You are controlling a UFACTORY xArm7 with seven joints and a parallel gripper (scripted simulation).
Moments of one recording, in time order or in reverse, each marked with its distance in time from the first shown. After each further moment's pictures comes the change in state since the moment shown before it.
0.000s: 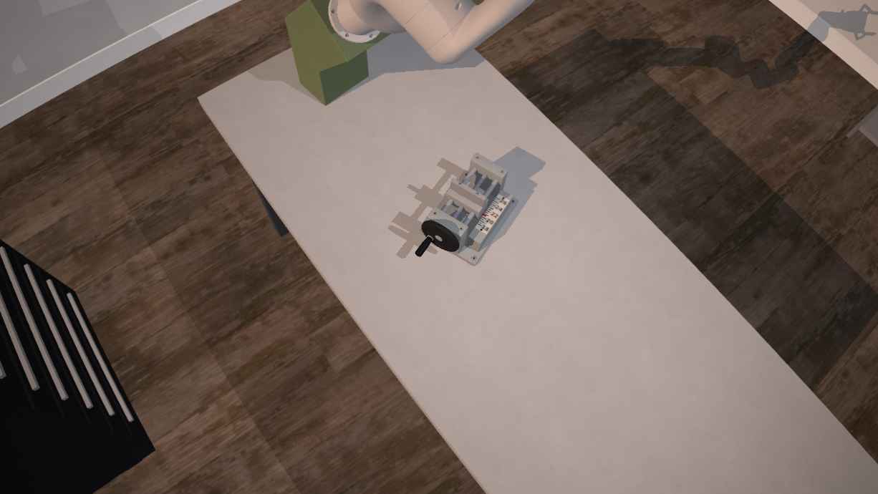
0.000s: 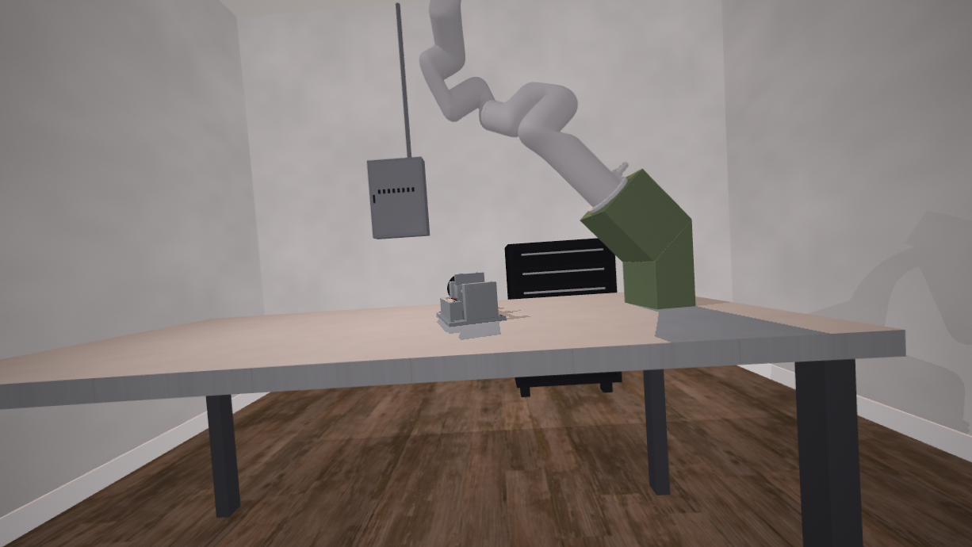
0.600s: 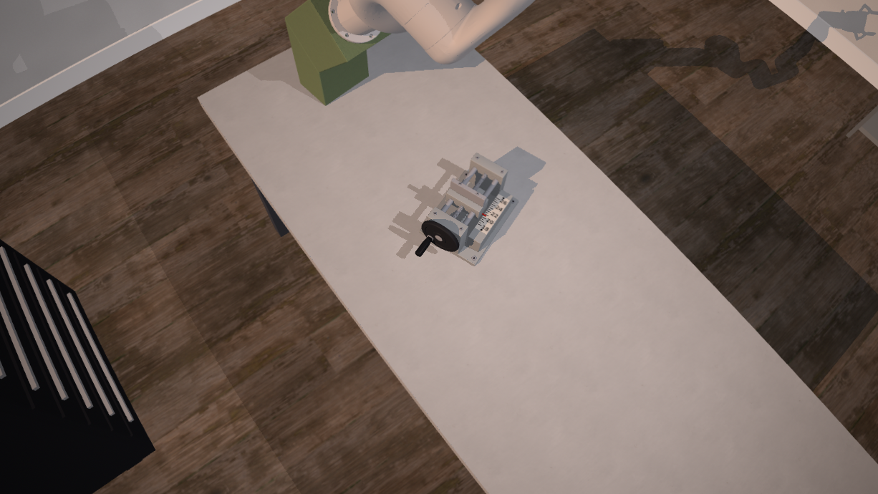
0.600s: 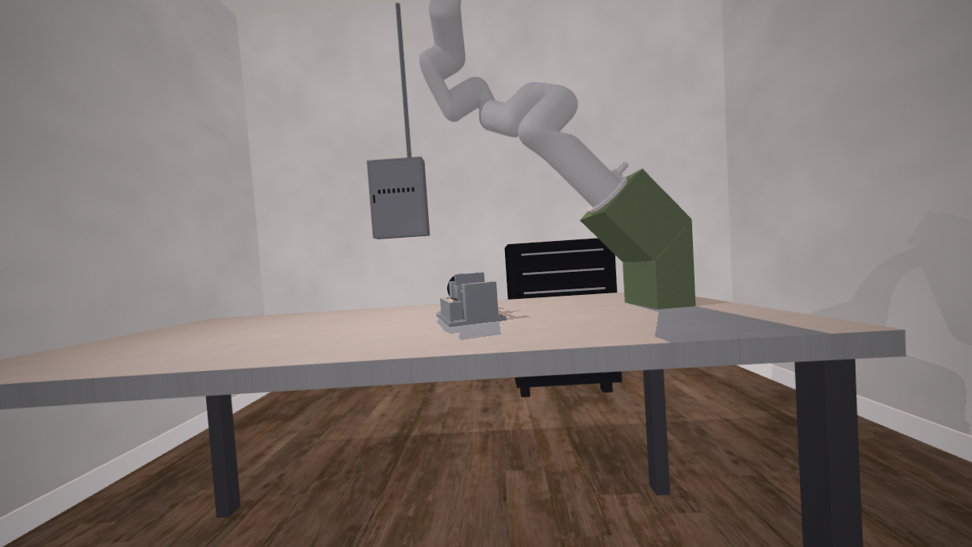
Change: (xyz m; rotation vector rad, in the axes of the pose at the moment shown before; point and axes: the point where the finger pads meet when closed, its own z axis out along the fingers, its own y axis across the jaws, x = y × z) arm 0.000 0.000 0.000 0.000 0.000 0.000
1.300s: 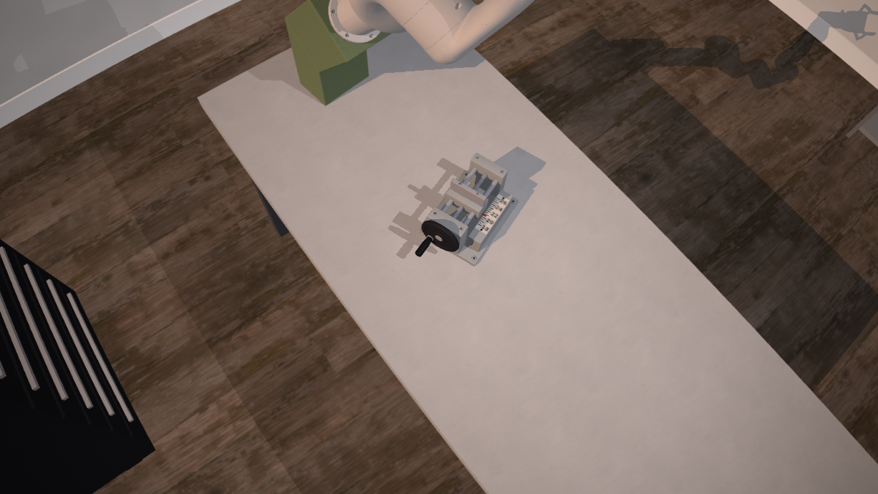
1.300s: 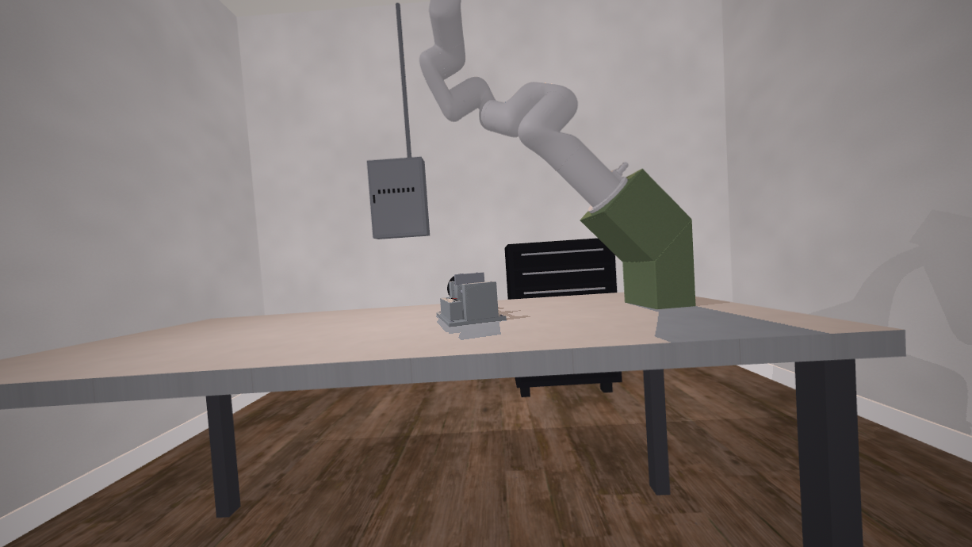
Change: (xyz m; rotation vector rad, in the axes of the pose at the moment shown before) arm 0.000 0.000 0.000 0.003 0.001 -0.007
